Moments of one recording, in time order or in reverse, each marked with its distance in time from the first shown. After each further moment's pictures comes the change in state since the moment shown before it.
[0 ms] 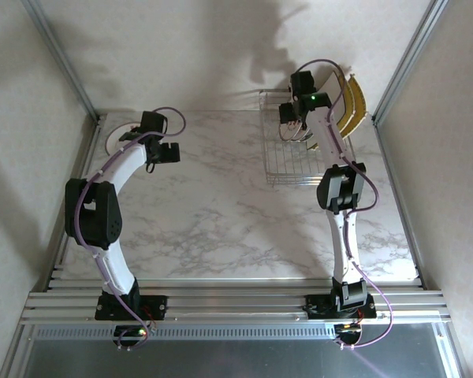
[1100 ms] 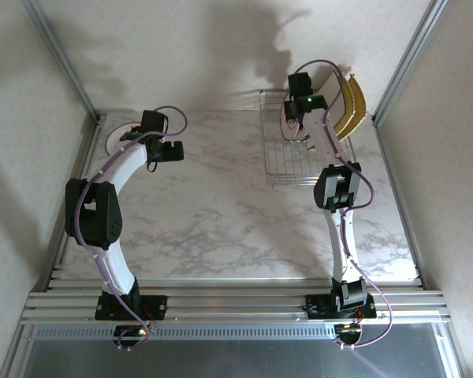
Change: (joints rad) left arm -0.005 -0.002 0.001 0.028 0.067 -0.001; right arm 0.007 0.056 0.050 0.057 0.096 0.043
